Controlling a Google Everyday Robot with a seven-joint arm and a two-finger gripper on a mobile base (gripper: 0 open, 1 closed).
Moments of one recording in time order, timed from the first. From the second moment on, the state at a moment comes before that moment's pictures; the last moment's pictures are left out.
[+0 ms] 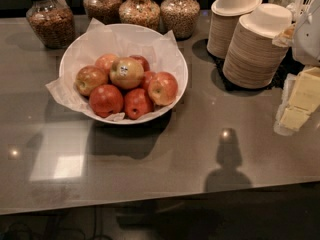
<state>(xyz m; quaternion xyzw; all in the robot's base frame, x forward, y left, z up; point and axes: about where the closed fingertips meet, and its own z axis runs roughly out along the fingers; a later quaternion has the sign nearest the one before) 0.438 -0.216 0.977 -0.60 0.78 -0.04 0.16</state>
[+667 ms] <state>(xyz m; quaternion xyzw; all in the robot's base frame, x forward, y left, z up) 0.456 -0.169 0.978 -0.65 0.74 -0.04 0.20</state>
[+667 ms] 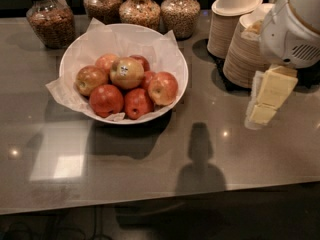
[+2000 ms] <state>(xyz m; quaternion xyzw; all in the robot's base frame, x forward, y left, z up) 0.514 -0.079 0.975 -0.66 0.68 0.02 0.32</state>
